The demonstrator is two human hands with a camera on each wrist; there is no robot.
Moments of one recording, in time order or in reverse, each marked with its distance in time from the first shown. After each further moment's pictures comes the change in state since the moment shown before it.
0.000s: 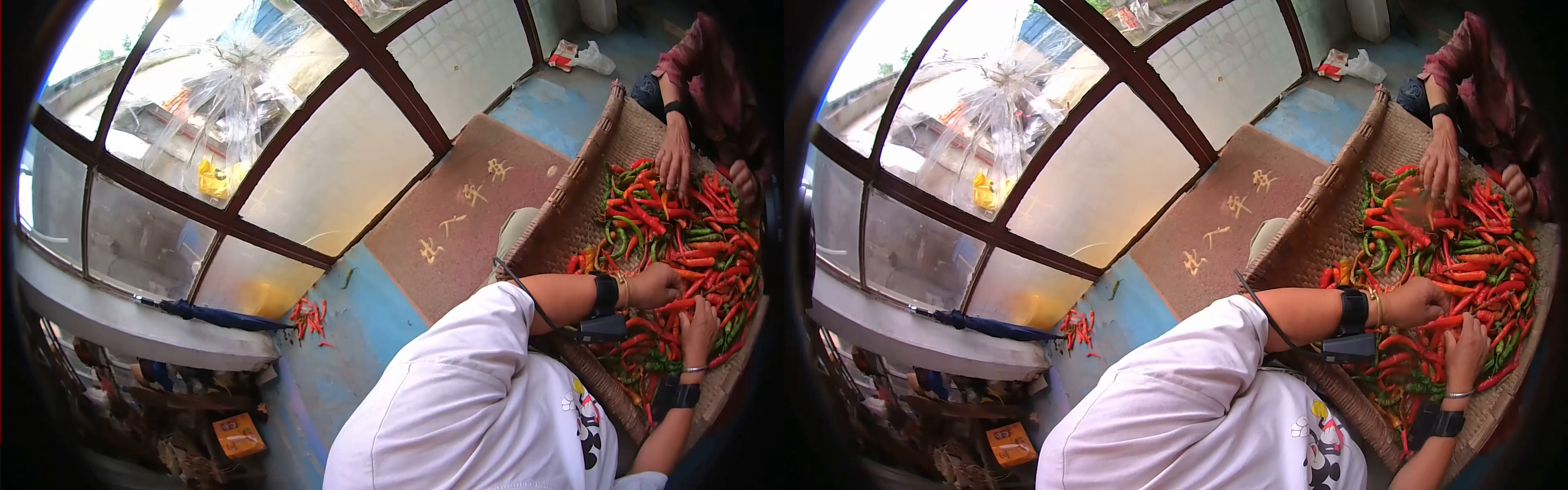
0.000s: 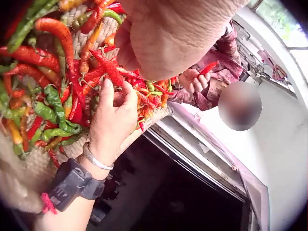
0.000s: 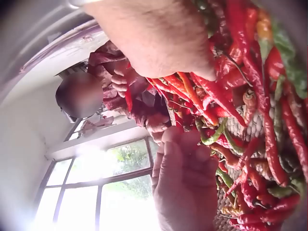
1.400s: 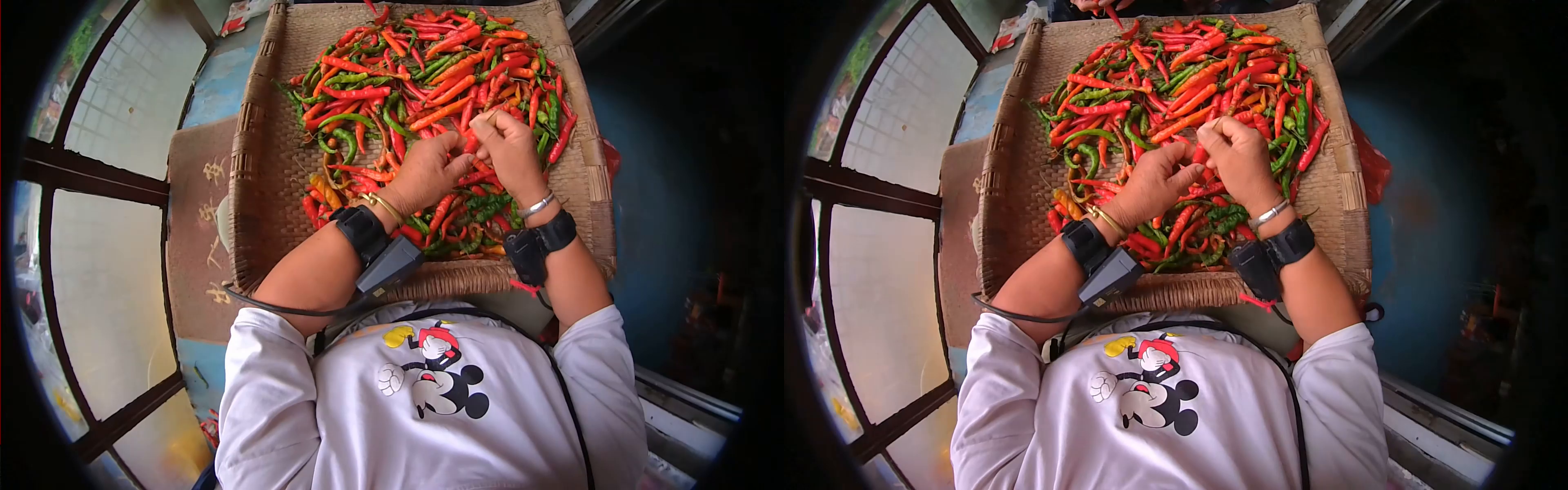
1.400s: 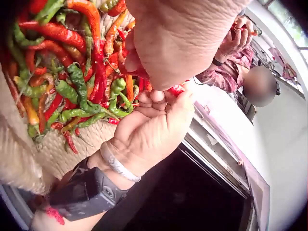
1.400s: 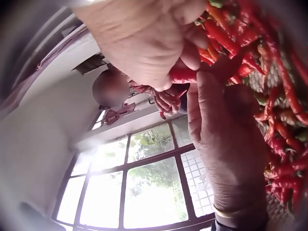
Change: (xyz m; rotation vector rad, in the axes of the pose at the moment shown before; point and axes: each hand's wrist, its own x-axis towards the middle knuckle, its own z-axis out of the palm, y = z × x) left_hand -0.015 0.006 0.016 0.041 -0.140 -0.002; right_hand 0.001 -0.047 -0.034 1.093 0.144 0.369
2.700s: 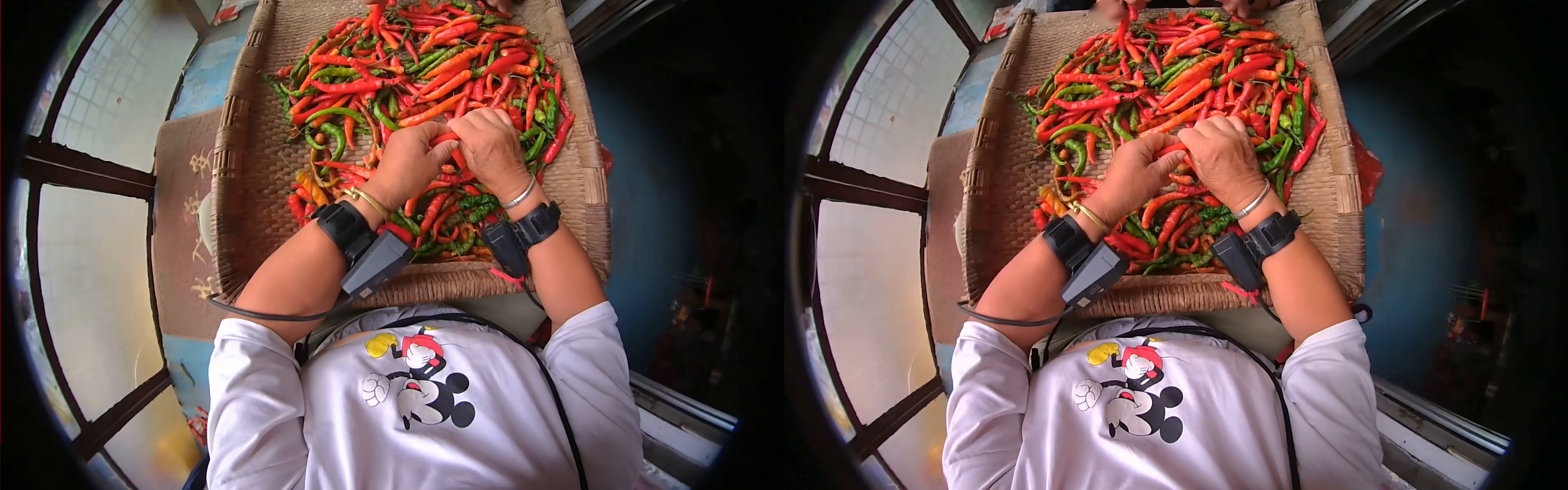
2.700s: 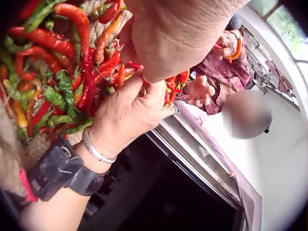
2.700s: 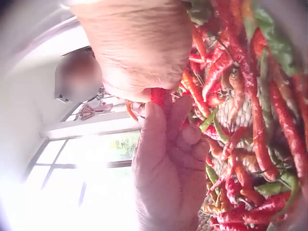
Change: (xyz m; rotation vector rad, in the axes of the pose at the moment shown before) left_hand 0.003 0.007 -0.011 -0.183 0.021 -0.255; right_hand 0.015 0.020 0.001 -0.959 -0.077 -0.662
